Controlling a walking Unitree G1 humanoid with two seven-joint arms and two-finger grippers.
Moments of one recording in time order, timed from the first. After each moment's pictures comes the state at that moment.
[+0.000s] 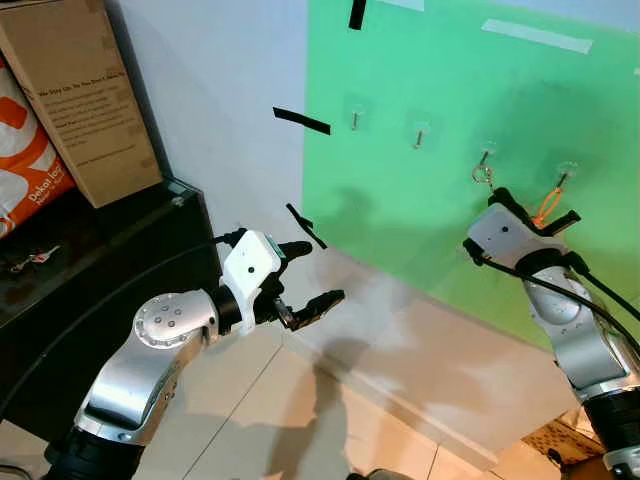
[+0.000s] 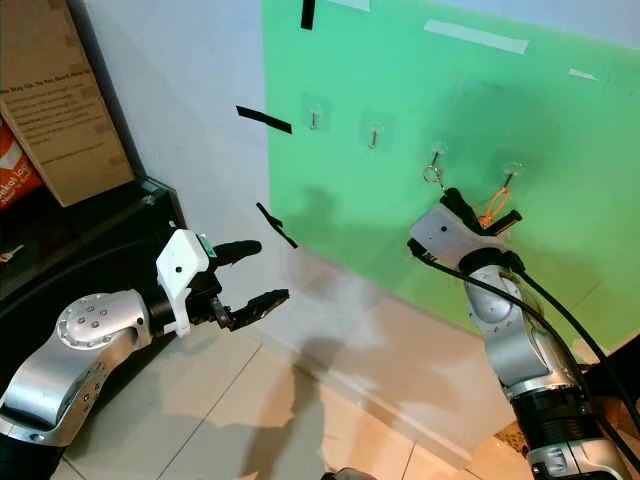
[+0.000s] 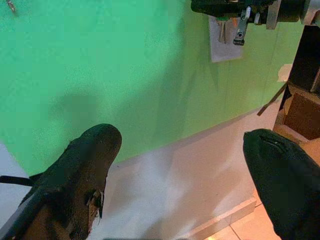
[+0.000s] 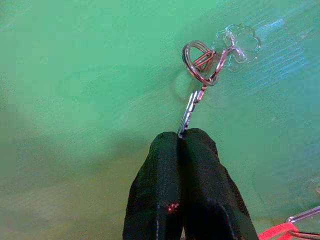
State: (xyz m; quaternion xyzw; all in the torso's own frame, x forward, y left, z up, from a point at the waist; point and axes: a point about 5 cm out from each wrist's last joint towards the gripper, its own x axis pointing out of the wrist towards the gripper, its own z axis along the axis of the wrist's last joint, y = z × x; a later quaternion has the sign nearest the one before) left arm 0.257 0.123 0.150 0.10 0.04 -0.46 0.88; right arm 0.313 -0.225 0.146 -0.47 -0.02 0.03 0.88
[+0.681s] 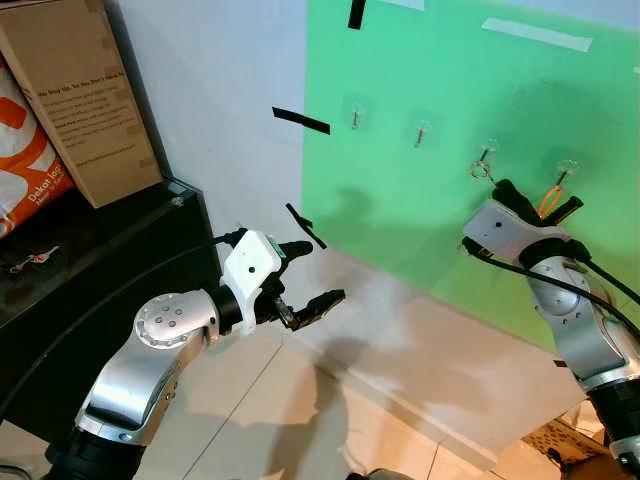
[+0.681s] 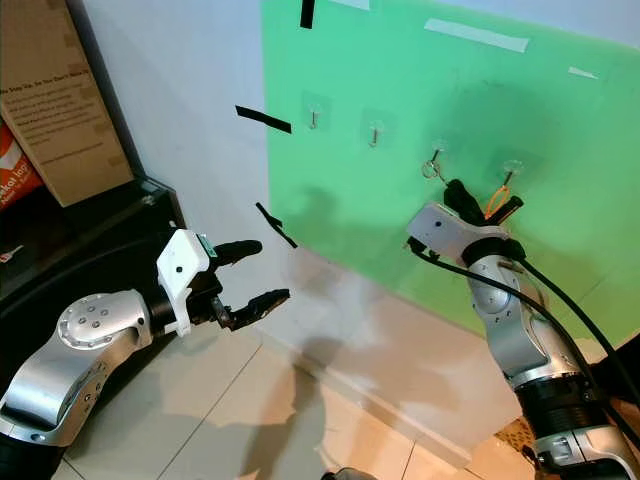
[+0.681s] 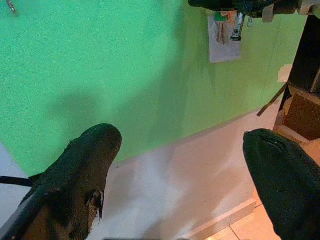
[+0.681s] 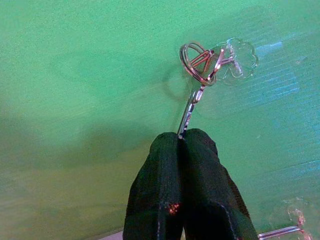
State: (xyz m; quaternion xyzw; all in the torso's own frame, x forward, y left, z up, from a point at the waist) left arm 0.257 0.123 0.150 0.10 0.04 -0.46 0.88; right arm 0.320 -0.227 0.155 -0.55 -0.02 0.02 0.84
